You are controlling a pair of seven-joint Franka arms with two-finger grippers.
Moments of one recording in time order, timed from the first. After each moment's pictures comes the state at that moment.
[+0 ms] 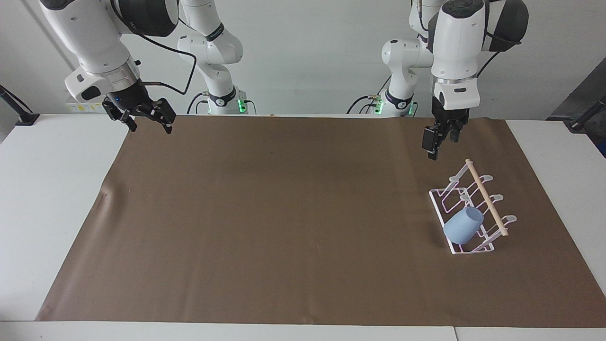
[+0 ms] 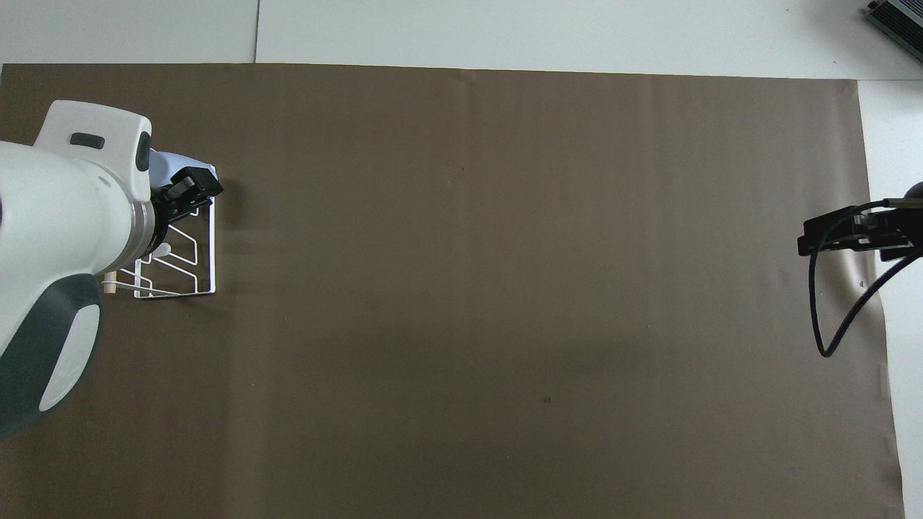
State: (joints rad) left arm -0.07 -0.10 -0.23 -1.81 0.21 1.87 -0.86; right arm -0.05 0.00 0.00 -1.59 0.00 1.54 0.03
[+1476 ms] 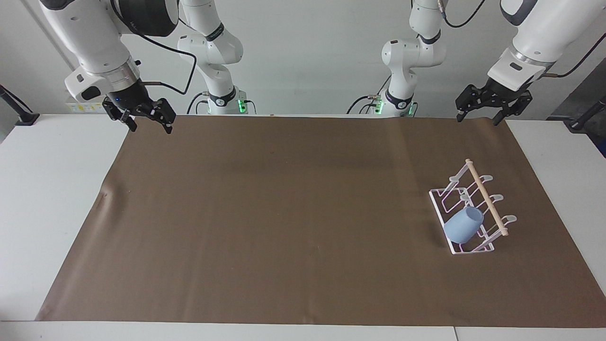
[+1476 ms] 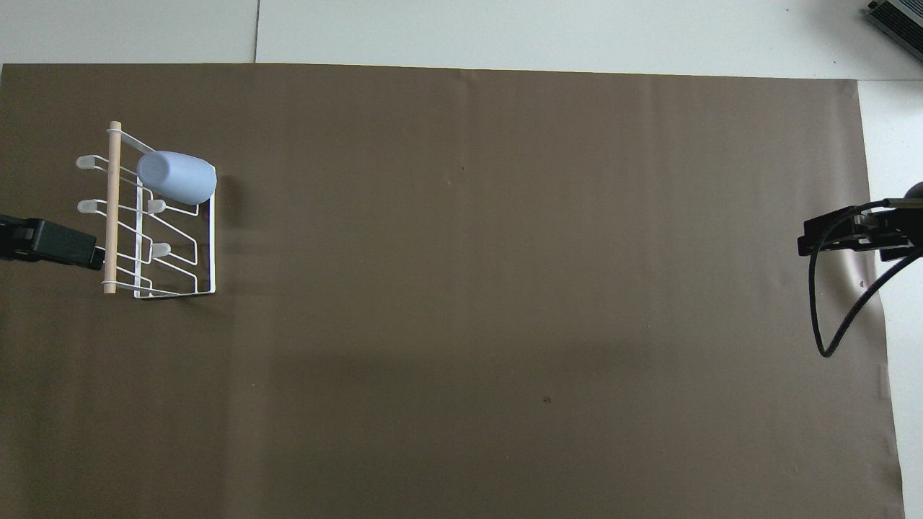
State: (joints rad) left arm -0.04 -0.02 -0.03 -1.51 -0.04 1.43 0.10; right arm -0.05 0.00 0.00 -1.59 0.00 1.54 0.03
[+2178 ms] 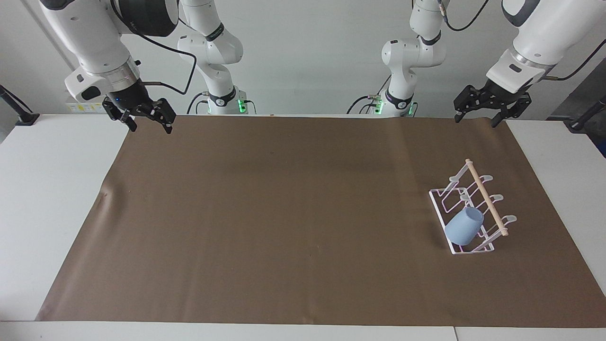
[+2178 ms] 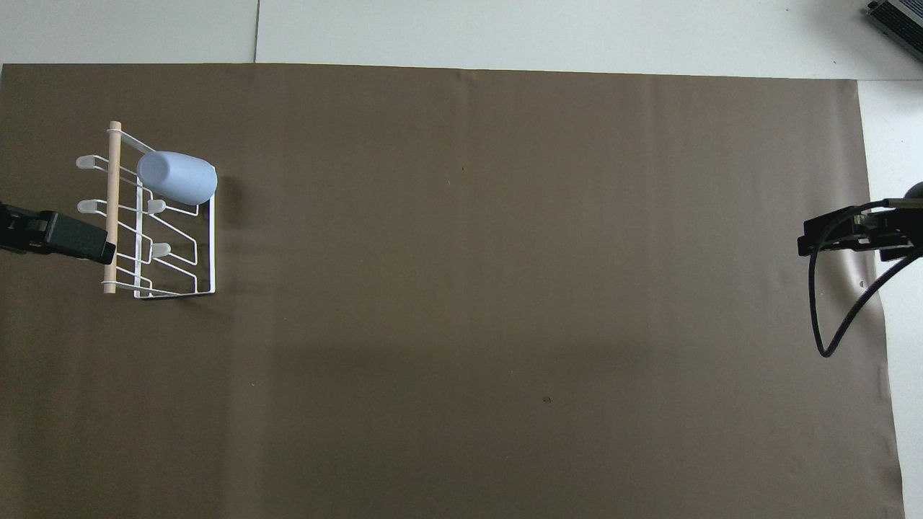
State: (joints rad) left arm -0.05 0.01 -0.03 -1.50 -0.04 1.43 0.11; right arm -0.05 0.00 0.00 -1.59 0.00 1.54 0.03
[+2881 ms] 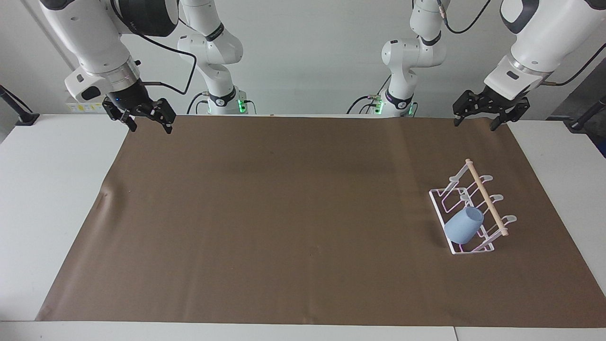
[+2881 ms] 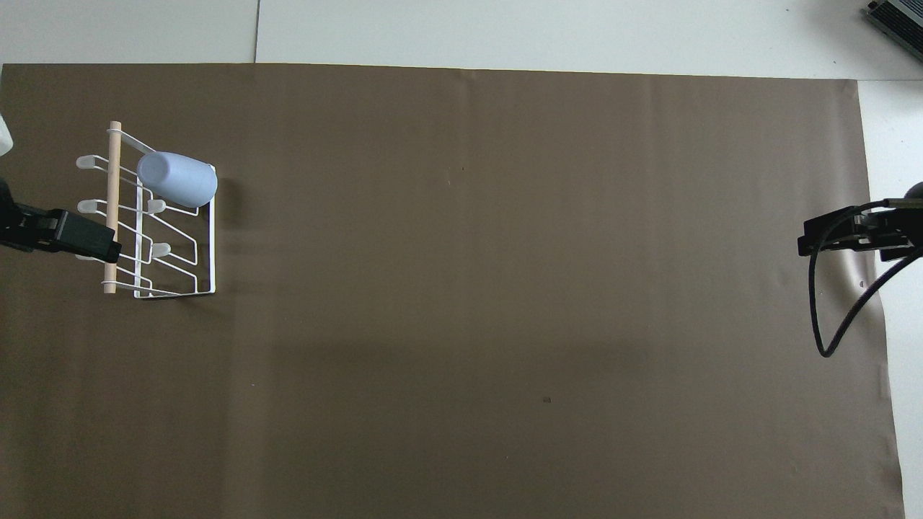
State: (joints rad) left arm -0.06 0.02 -0.03 -1.50 -0.03 1.43 0.11; right arm -0.05 0.00 0.00 -1.59 0.00 1.54 0.03
